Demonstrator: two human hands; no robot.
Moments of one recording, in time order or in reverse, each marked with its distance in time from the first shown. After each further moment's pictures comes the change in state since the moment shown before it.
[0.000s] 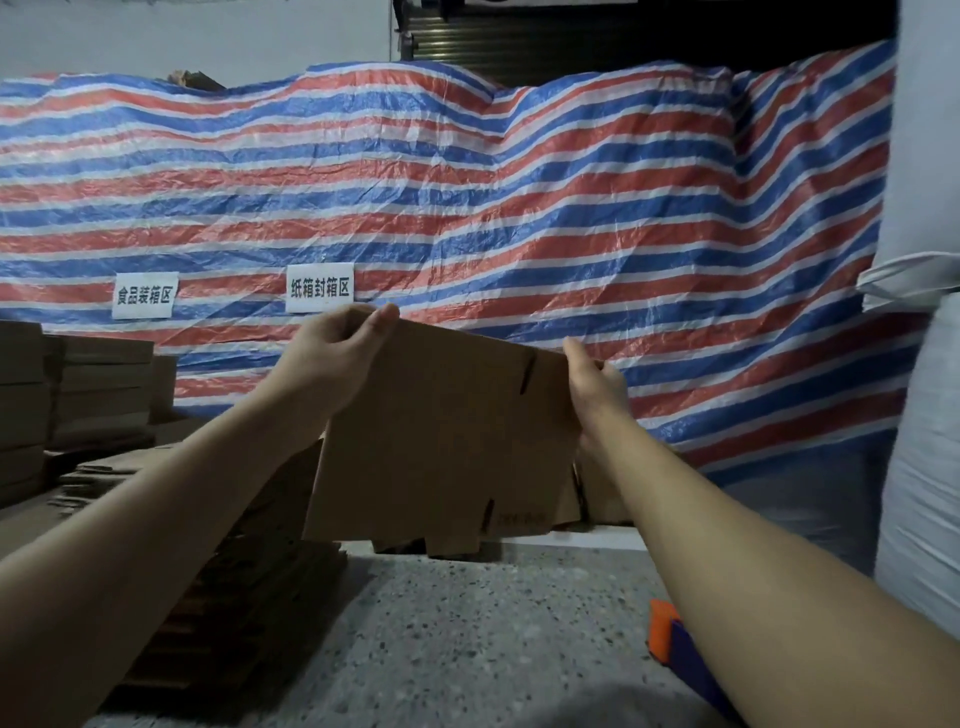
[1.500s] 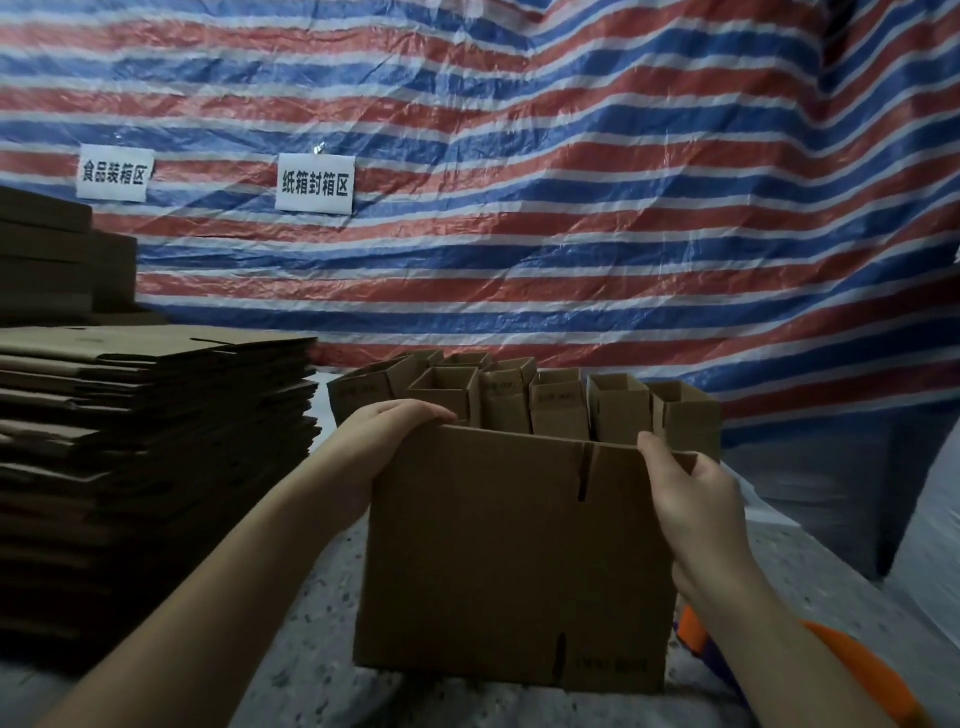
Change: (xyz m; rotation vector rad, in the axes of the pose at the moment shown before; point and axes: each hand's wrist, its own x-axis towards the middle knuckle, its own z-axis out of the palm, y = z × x) left_hand -0.032 -0.176 0.093 -0.313 -0.285 -0.625; right_hand -0.011 0.148 -0.071 -0.197 0.078 0.029
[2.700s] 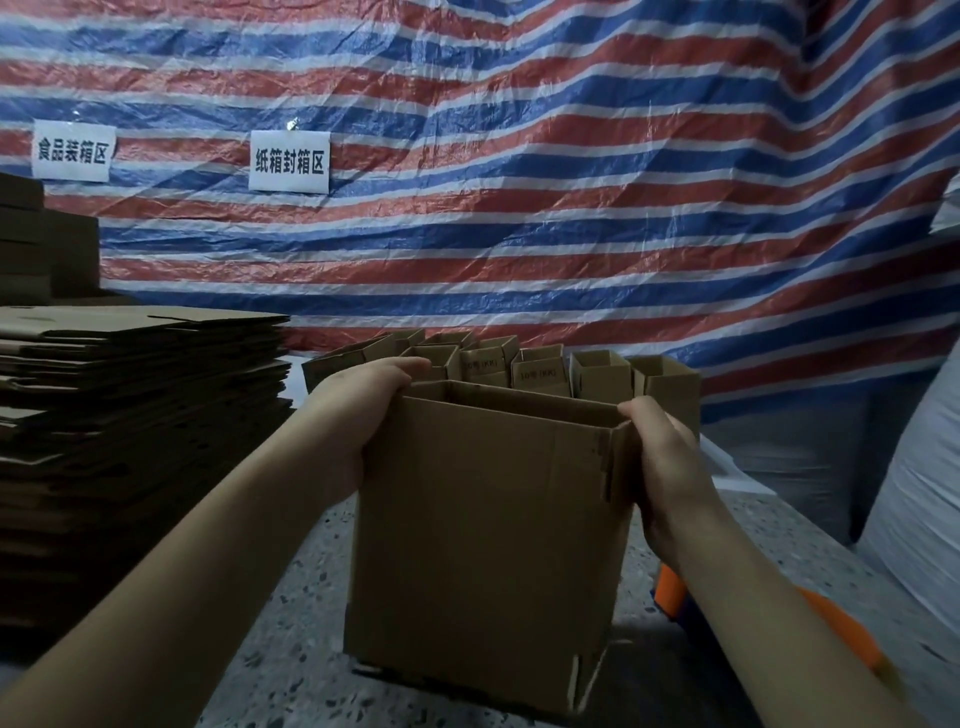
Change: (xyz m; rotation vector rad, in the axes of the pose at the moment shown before) left_hand -0.013 0.024 0.021 -0.081 0.119 -0.099; right_hand -0.001 -0.009 -0.003 0.099 -0.305 -0.012
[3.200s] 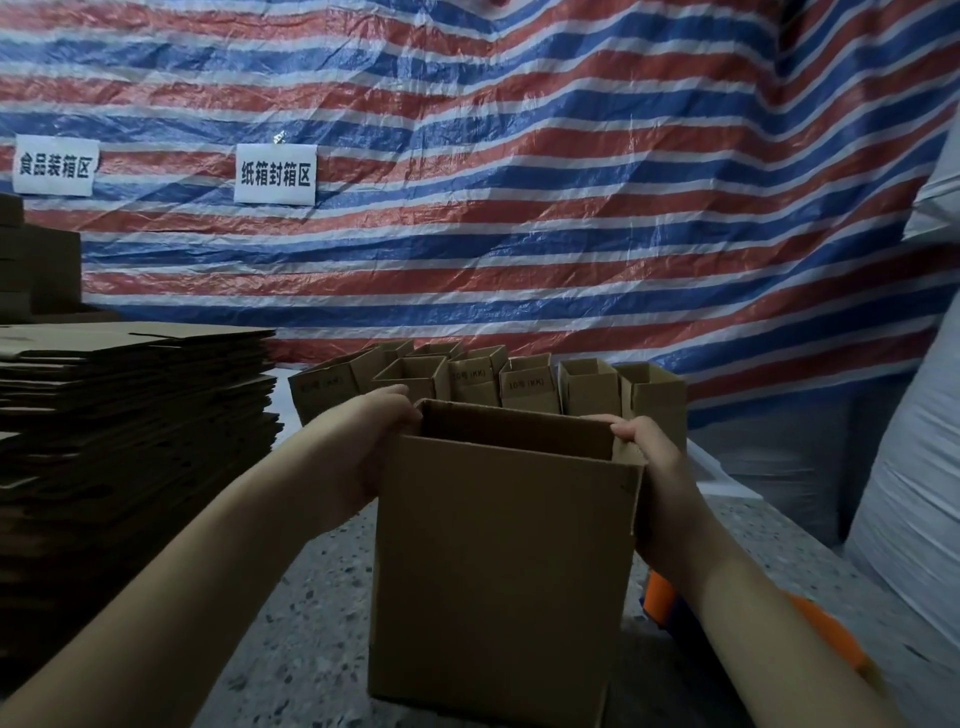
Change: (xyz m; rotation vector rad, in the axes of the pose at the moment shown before) left_hand -0.017 -0.008 0.009 -0.117 -0.126 -0.099; right_hand 0.004 0.008 -0.017 0.091 -0.261 -0.006
